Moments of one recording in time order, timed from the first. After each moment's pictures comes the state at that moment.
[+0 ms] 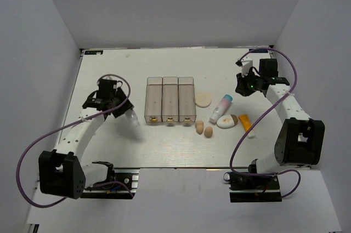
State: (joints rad) left arm -0.17 1.20 0.82 -0.63 -0.08 -0.77; right arm 0.00 1.48 1.11 -0.50 -0.47 -0.48
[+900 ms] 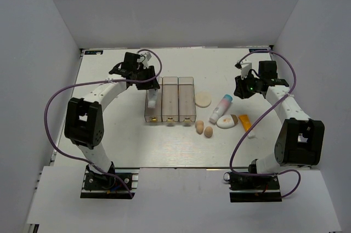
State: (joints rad) left arm -0.29 1.75 1.33 -0.42 0.32 -0.31; right arm 0.00 1.48 1.08 -0.51 -0.49 -0.48
